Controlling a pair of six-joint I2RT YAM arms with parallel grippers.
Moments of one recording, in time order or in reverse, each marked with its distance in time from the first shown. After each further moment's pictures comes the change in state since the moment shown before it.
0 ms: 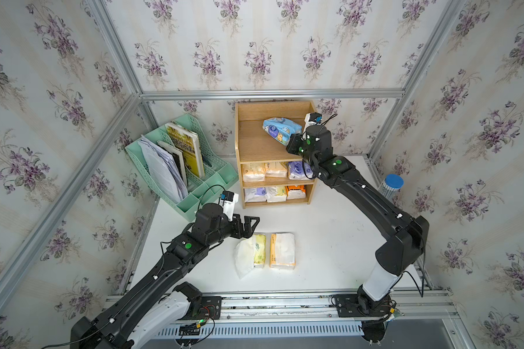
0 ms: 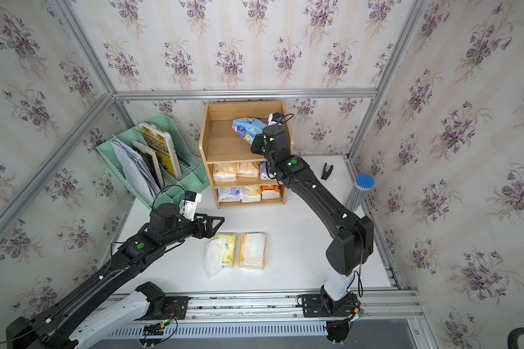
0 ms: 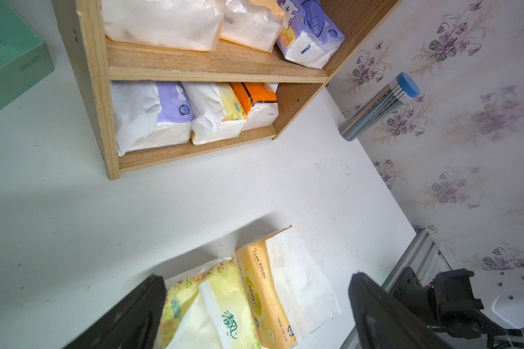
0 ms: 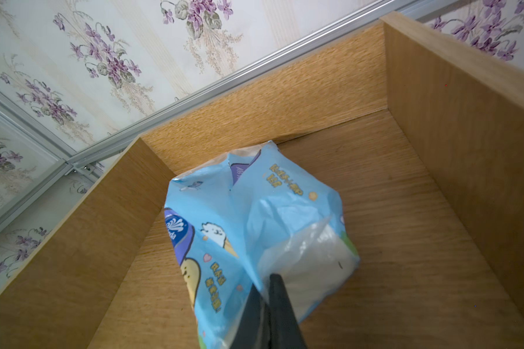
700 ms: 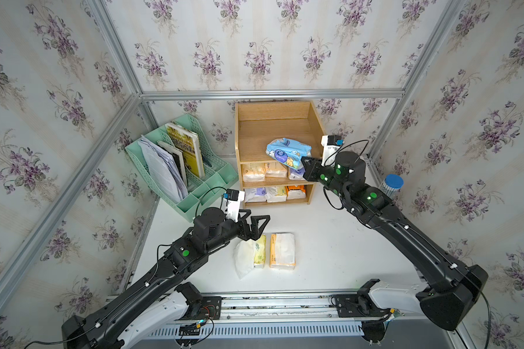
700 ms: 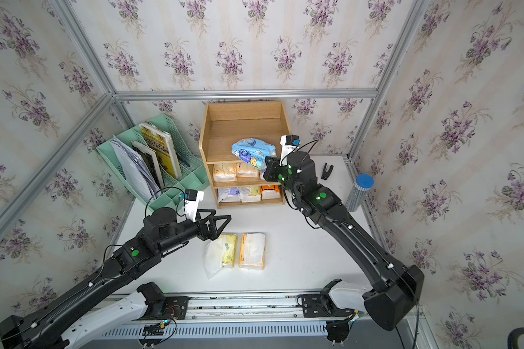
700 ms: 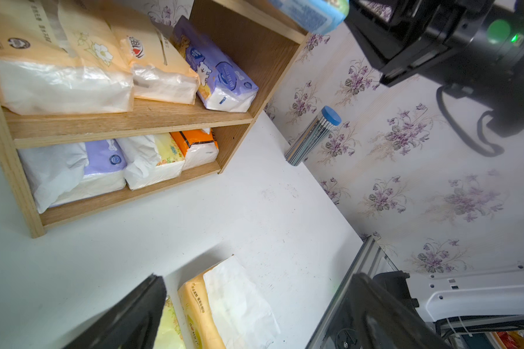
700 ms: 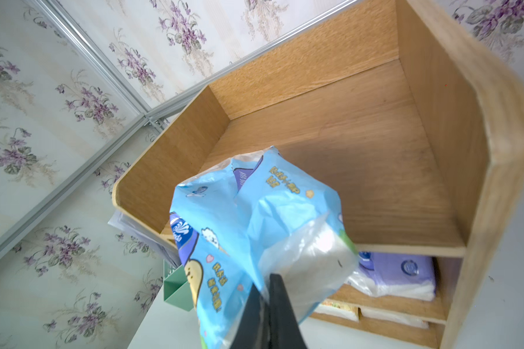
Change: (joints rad) left arm -0.179 -0.068 0.036 0.125 -0.095 -0.069; right arm 0.019 -0.466 -0.457 0.020 -0.182 -0.003
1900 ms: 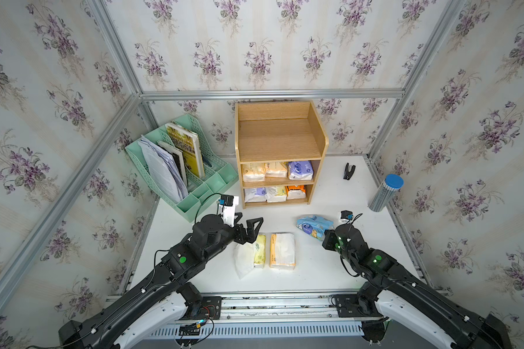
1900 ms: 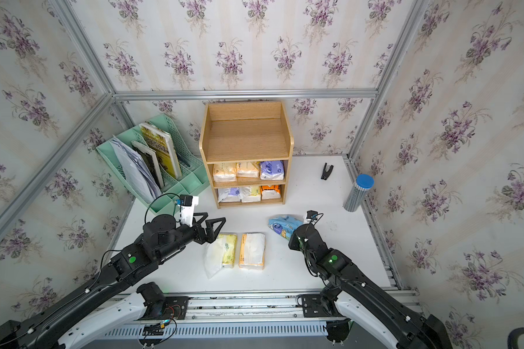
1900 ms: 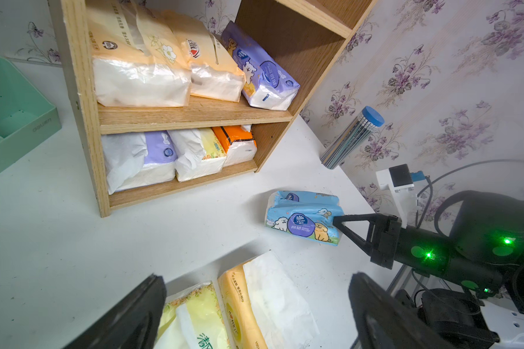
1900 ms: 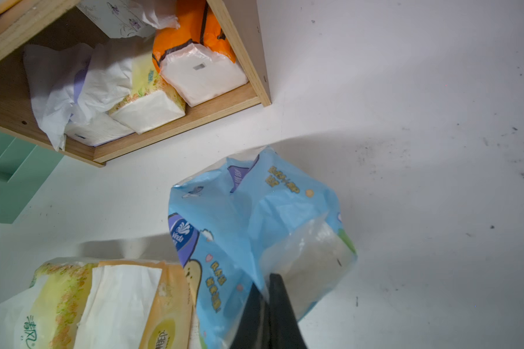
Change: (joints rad) left arm -0.023 -0.057 -0.058 -0.072 -0.163 0.031; right arm 0.066 -0.537 -0.900 -0.135 0.249 0.214
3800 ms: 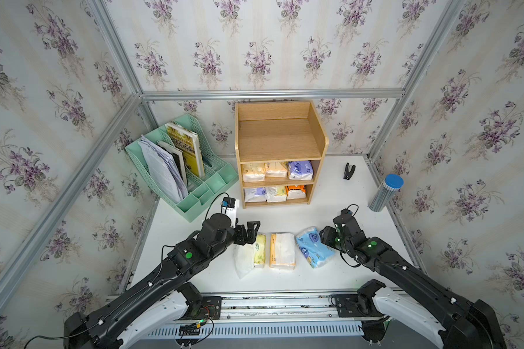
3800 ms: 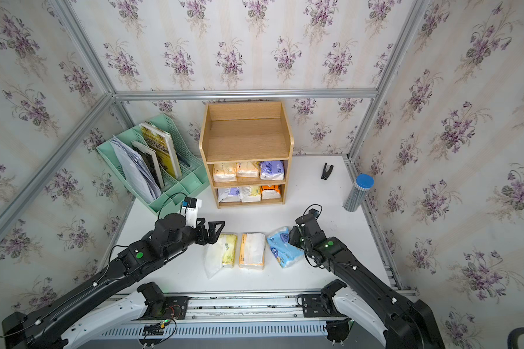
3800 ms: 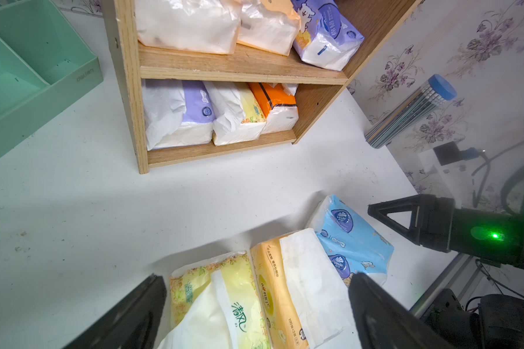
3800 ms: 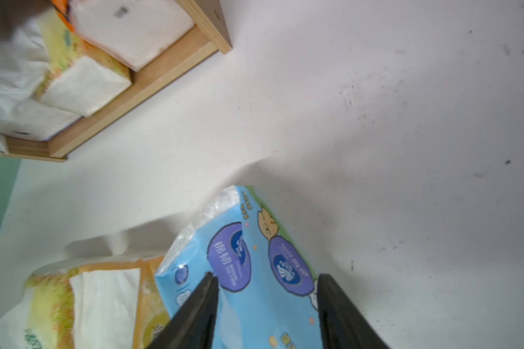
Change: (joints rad) left arm 0.005 0.058 -0.004 -0.102 -0.069 -0.028; right arm -0.134 0.253 0.119 -0.120 -0.185 0.068
